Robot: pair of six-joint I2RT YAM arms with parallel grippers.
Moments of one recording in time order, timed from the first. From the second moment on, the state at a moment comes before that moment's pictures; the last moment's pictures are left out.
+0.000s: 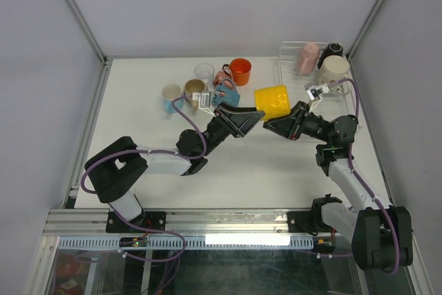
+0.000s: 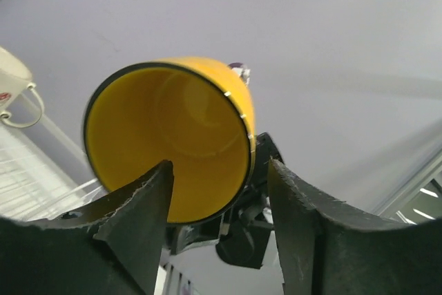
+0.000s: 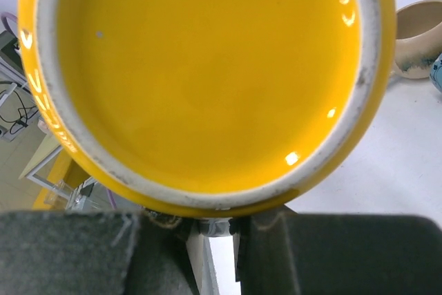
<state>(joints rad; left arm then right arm) -0.97 1.65 0.75 1.52 0.01 -1.01 0.10 1.00 0.46 0.87 -1.10 0.91</state>
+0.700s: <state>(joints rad) -0.89 1.08 0.52 1.16 0.04 -0.78 -0.01 0.97 0.46 0.85 -1.20 0.85</state>
